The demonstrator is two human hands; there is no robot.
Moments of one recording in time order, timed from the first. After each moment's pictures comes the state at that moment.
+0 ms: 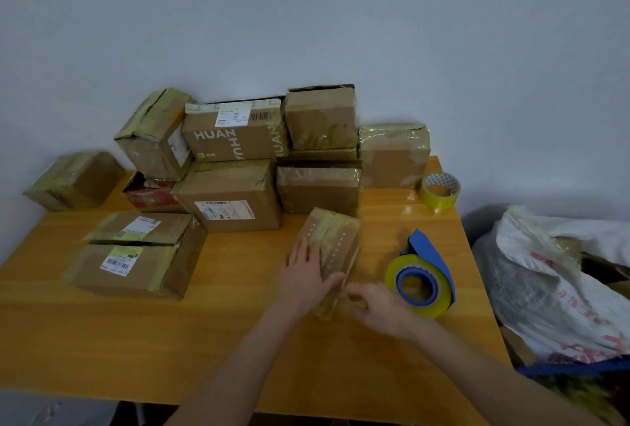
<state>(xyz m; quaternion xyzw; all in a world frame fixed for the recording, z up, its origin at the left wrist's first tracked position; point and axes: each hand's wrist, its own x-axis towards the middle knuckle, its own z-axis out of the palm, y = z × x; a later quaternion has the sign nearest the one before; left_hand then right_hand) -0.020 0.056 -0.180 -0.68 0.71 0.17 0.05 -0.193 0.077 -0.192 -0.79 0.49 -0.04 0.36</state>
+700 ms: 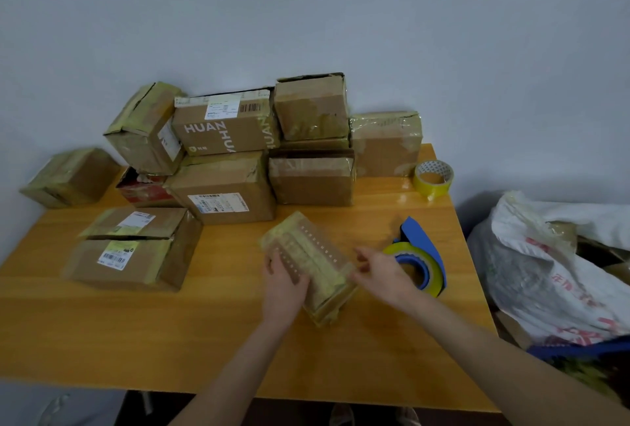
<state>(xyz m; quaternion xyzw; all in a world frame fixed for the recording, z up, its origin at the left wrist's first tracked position) -0.017 0.094 -0.181 -0.79 0.49 0.30 -0.22 -0.207 0.061 -0.178 -0.70 0.60 -0.11 0.37</state>
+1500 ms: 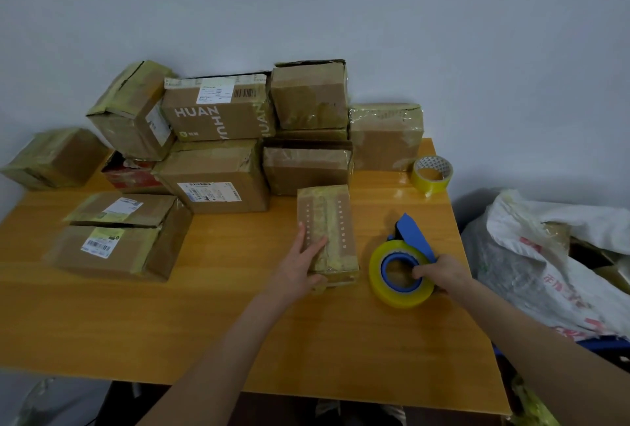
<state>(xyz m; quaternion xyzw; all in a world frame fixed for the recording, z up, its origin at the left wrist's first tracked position) -0.022 0.064 -0.196 -0.63 0.71 0.31 -0.04 -0.310 0.041 -0.216 -0.39 0.77 -0.08 0.51</state>
